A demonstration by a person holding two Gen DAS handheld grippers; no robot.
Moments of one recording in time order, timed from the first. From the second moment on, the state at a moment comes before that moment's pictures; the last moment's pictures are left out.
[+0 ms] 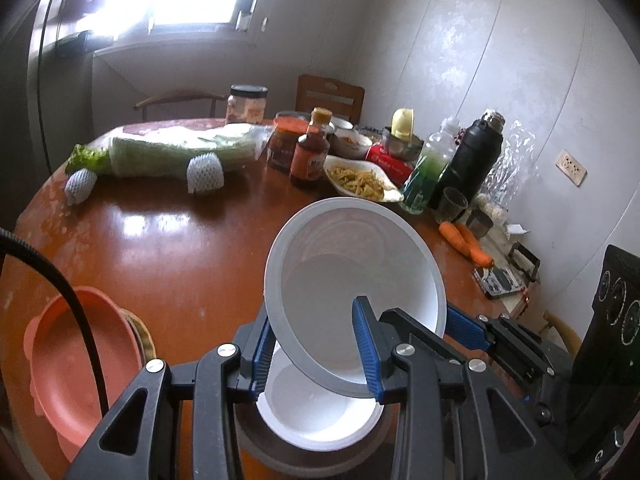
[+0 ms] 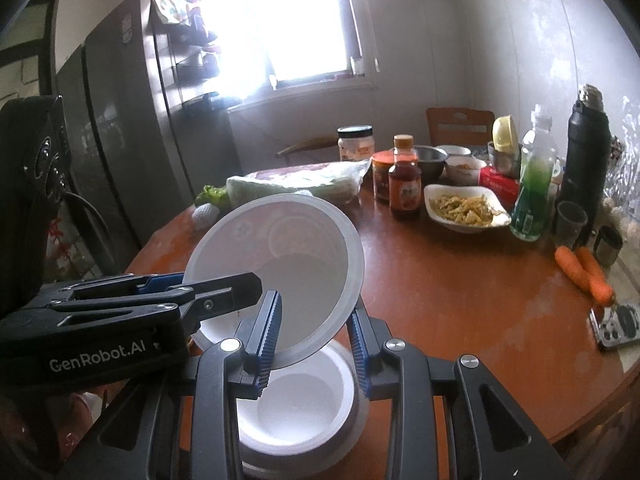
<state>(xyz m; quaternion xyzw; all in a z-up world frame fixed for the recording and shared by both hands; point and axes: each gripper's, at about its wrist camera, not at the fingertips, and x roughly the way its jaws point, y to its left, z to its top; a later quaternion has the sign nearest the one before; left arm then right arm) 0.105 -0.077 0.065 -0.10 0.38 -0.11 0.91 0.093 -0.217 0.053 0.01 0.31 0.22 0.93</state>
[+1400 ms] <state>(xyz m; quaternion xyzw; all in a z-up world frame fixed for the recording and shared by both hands) 0.090 -0.083 0.005 -0.07 0.46 -0.09 0.88 0.072 -0.215 -0.006 -0.01 0.39 0.24 0.89</state>
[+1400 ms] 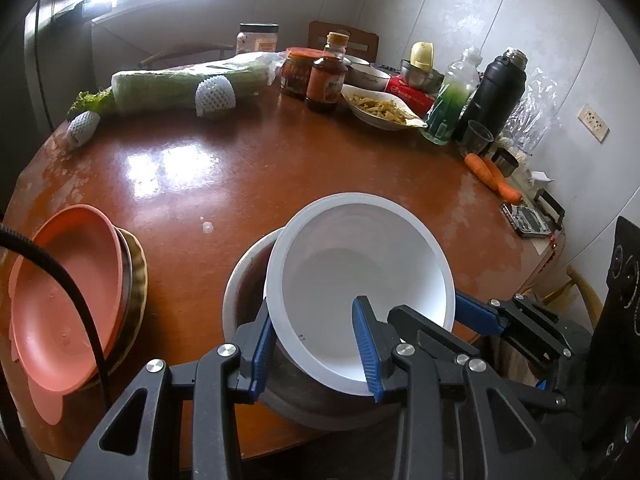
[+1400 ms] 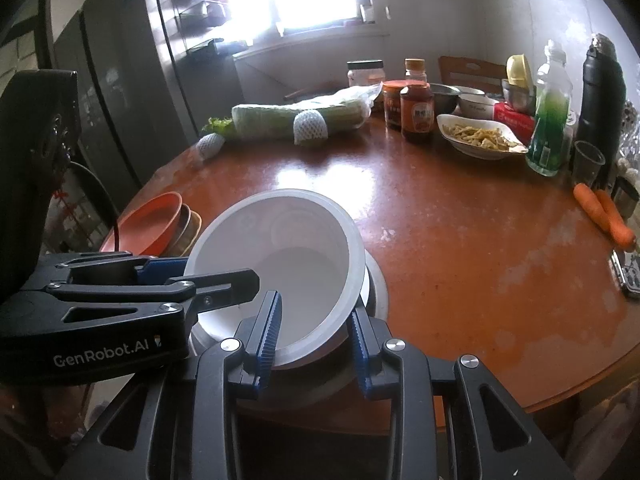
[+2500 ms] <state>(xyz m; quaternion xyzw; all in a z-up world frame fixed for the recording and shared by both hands) 0.074 -0.068 0.027 -0.06 0.43 -0.06 0.90 0.069 -0.221 0.010 -0.02 0.37 0.21 0.90</state>
